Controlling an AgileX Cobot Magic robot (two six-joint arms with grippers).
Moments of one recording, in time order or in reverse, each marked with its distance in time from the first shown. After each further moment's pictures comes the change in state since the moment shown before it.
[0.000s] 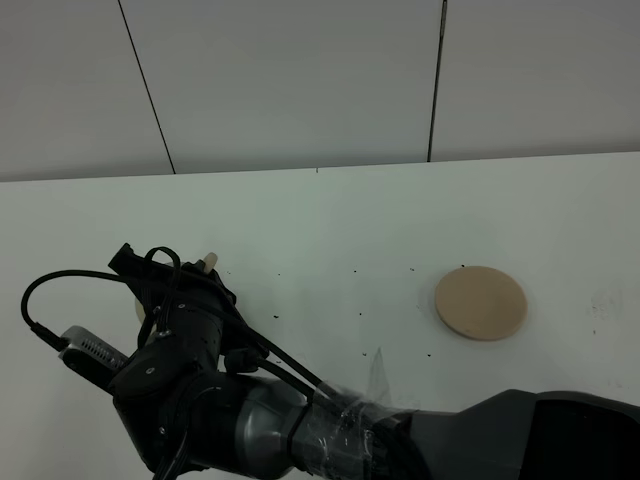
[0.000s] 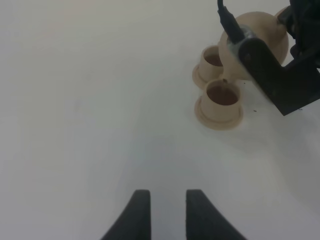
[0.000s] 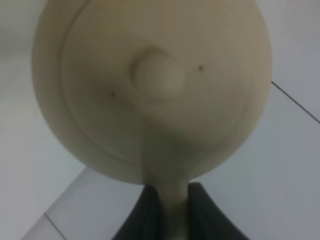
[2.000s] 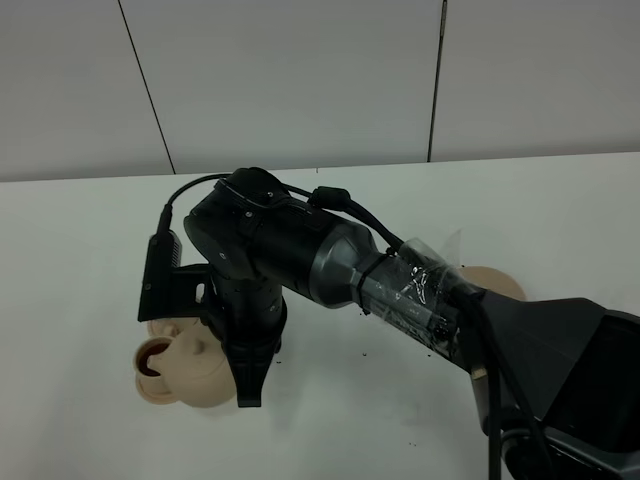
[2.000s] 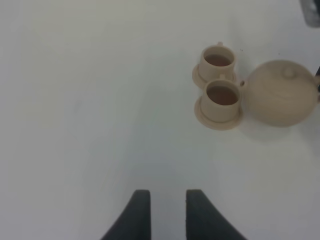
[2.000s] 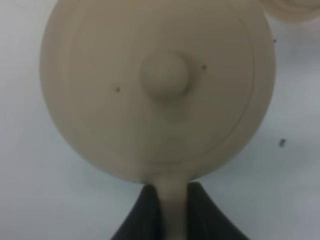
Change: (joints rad) left arm 0.000 0.000 0.000 0.000 0.000 -0.002; right arm -0.252 0.019 -0.294 1.225 0.338 -0.145
